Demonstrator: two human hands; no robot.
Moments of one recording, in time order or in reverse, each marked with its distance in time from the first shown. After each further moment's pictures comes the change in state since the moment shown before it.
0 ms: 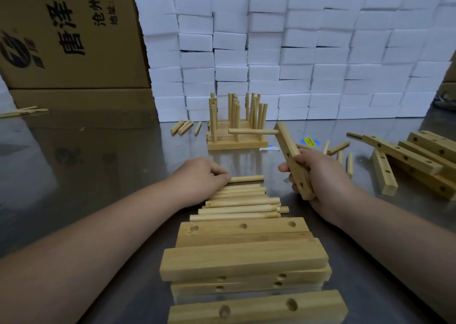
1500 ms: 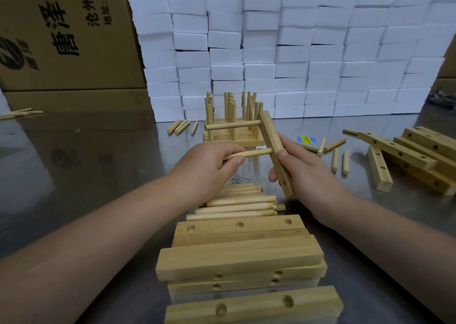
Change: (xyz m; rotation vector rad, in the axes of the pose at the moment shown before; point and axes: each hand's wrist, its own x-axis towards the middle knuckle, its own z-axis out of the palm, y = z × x) left_hand -0.024 0.036 -0.008 0.008 0.189 0.361; right_hand -0.021 -0.006 0.008 -0.396 -0.194 -0.364
